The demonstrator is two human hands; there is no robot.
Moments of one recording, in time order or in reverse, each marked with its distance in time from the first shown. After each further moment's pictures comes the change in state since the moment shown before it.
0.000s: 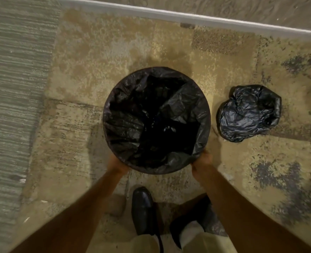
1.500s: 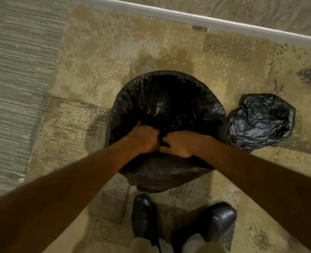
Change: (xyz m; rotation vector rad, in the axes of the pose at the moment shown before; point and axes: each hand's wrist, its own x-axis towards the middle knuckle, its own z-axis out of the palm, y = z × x) left_hand 0.035 0.100 0.038 1.515 -0.513 0.554; right_hand -0.003 -0.042 0.108 -2.283 -0.815 -0.705
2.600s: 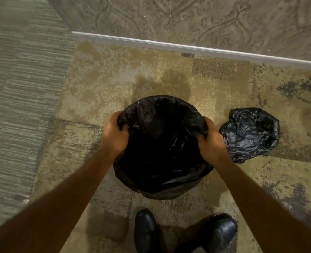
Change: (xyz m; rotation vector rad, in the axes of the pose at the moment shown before) left_hand -0.043 -0.059 -0.027 -1.019 0.872 -0.362; right_hand -0.078 0.046 0.008 0.966 0.906 0.341
